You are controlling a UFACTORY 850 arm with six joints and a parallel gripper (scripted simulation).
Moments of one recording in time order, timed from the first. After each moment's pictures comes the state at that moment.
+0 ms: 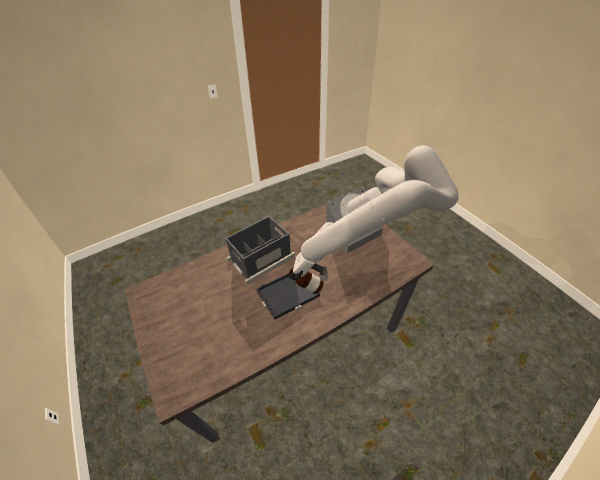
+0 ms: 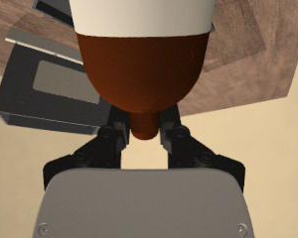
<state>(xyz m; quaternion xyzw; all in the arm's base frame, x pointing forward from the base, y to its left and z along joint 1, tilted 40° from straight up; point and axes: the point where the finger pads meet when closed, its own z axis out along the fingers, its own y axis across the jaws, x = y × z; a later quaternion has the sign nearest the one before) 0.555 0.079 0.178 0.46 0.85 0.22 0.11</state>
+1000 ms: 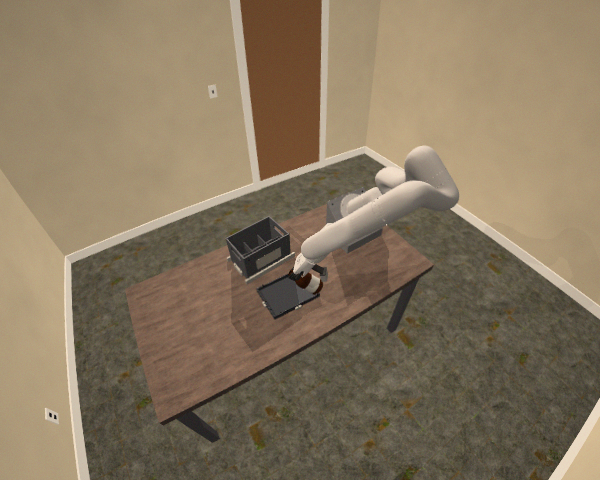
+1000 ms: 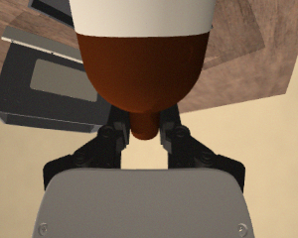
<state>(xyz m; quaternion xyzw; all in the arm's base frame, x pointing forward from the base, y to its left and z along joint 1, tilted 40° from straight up) 0.557 0.081 0.179 0.46 0.85 0.22 0.12</state>
